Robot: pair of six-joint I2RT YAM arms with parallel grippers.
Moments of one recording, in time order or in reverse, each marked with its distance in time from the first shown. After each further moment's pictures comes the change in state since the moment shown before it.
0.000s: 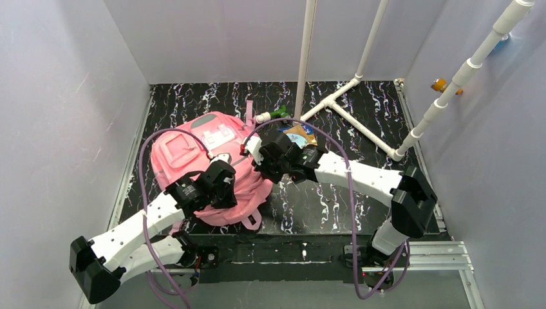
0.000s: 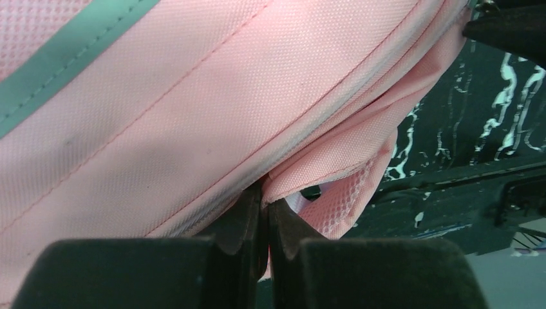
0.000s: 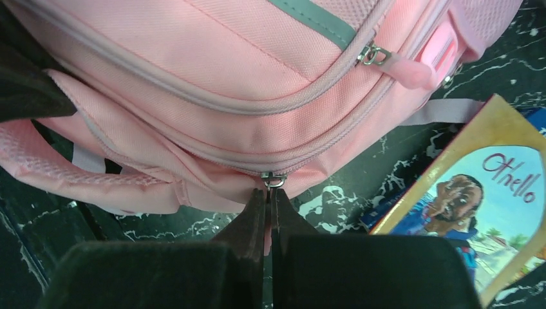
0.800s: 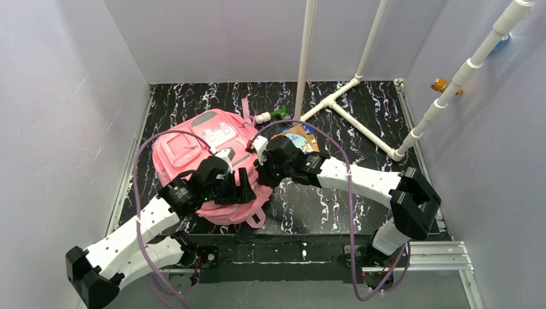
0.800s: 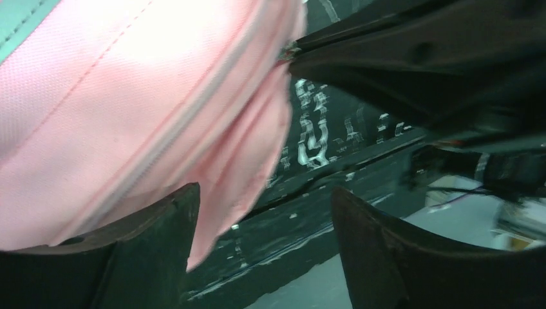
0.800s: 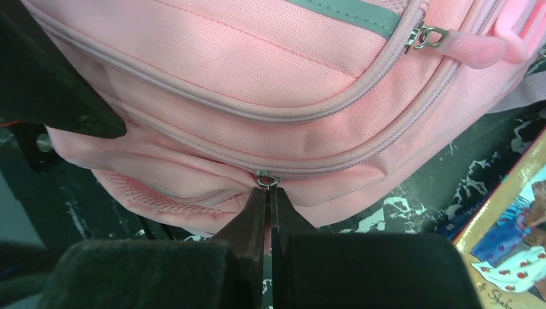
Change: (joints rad) left arm 0.054 -0.048 -0.029 0.164 0.211 0.031; right arm -0.001 -0.048 -0.139 0.181 -0.052 0.227
